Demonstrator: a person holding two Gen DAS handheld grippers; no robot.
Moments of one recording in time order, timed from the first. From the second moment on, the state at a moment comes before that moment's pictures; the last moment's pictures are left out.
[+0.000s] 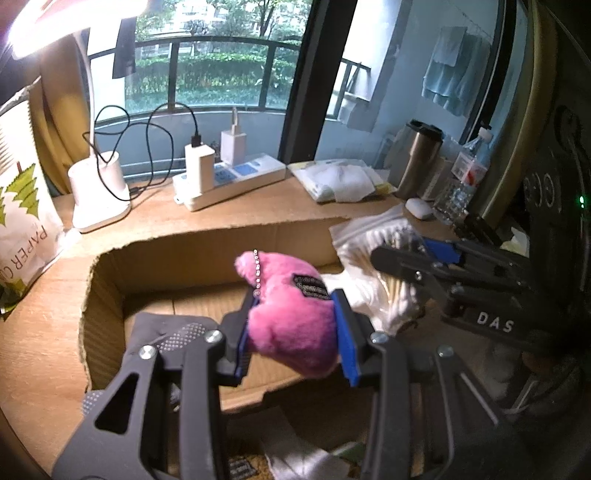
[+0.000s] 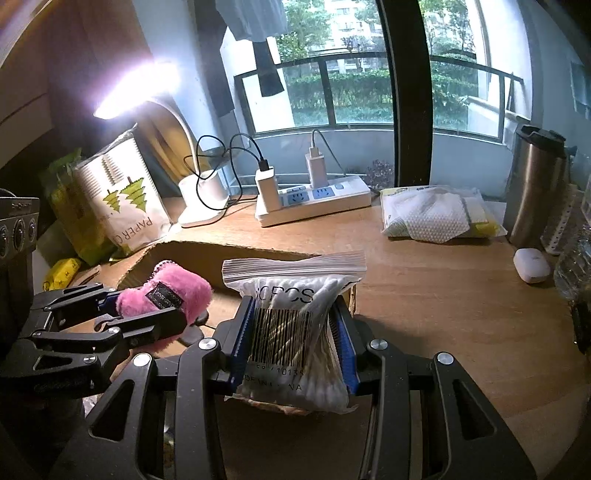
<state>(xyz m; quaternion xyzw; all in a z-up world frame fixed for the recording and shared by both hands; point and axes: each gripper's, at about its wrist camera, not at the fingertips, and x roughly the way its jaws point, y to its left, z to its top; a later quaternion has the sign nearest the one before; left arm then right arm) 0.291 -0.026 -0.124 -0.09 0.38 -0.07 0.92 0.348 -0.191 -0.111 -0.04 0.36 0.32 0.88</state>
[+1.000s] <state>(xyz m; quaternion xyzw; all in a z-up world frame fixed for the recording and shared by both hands) 0.284 -0.029 -0.133 -0.10 0.40 -0.06 0.91 0.335 -0.186 -0.116 -0.06 0.37 0.30 0.88</state>
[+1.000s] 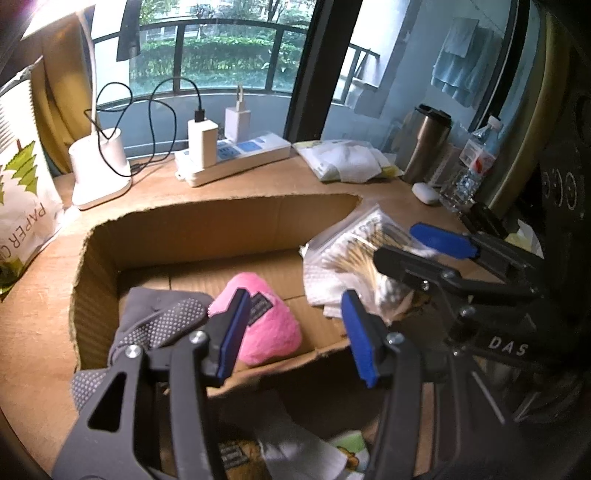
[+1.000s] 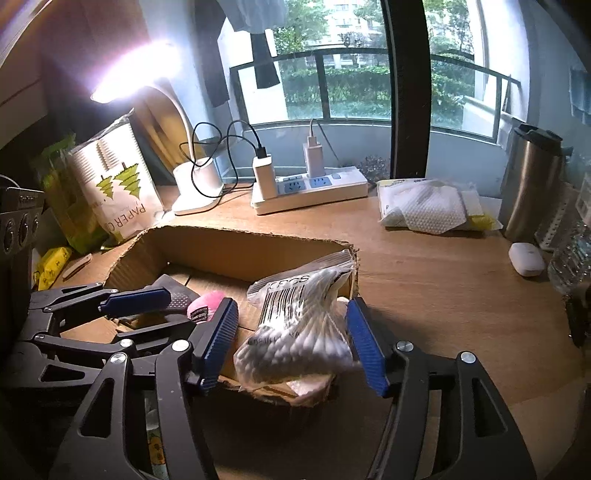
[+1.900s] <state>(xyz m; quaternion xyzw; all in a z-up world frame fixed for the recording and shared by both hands) 0.212 -0.010 -0.114 -0.10 0.37 -0.03 0.92 0.269 -0.198 -0.098 -0.05 0.35 0.29 0.89</state>
